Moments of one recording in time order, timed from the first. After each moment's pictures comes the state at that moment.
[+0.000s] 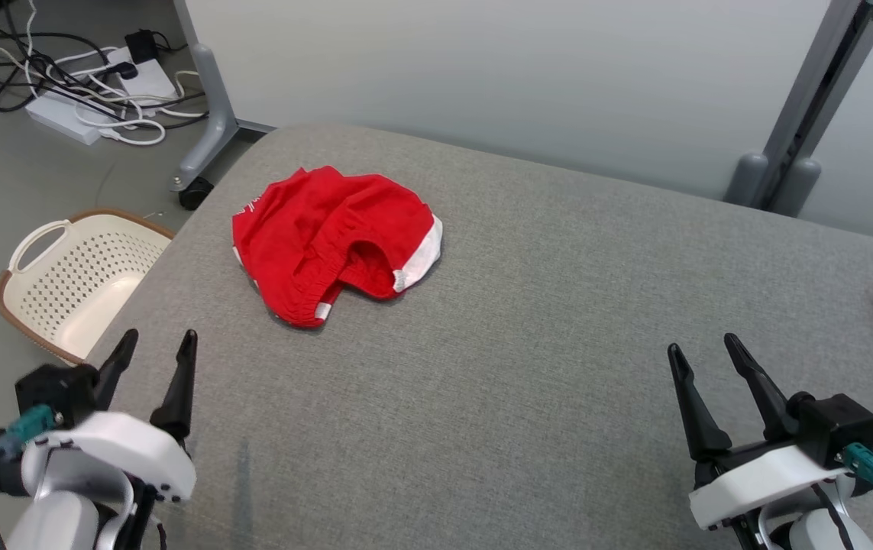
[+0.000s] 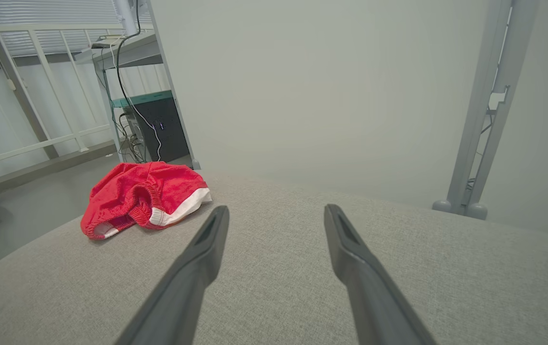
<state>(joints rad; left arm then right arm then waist) -0.15 0.28 -0.14 0.28 -0.42 -0.02 -0.09 -0.13 -0.13 0.17 0.29 0.28 0.13 -0.26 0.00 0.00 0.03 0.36</state>
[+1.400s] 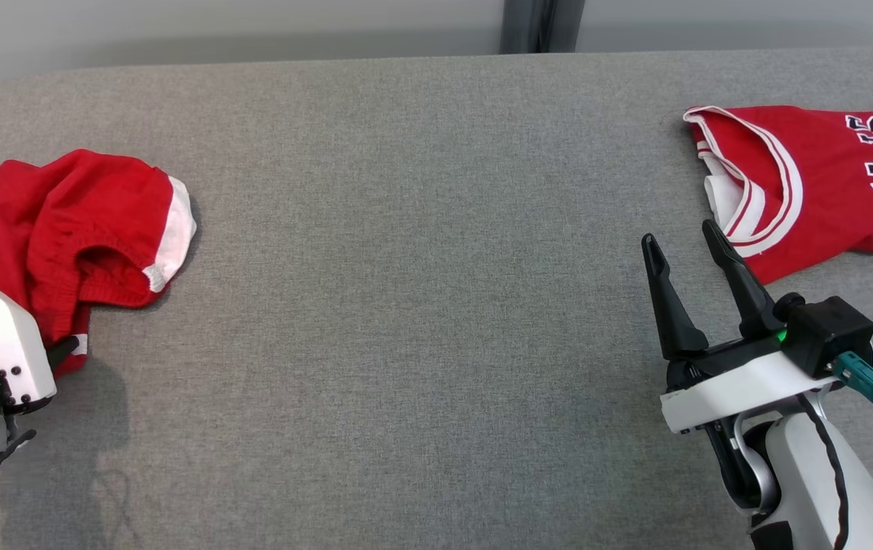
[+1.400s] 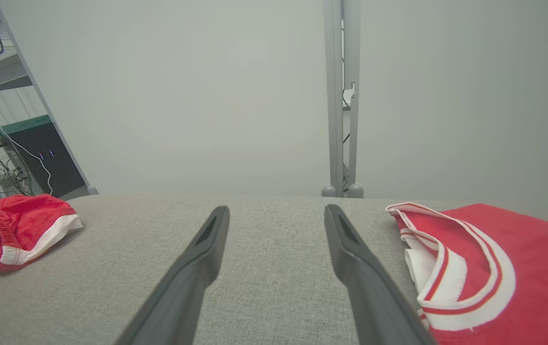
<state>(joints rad) -0.66 0.56 -0.39 0.81 -0.95 -0.13 0.66 -0.34 -0.09 0.20 0.26 0.27 0.13 -0.26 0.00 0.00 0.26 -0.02</state>
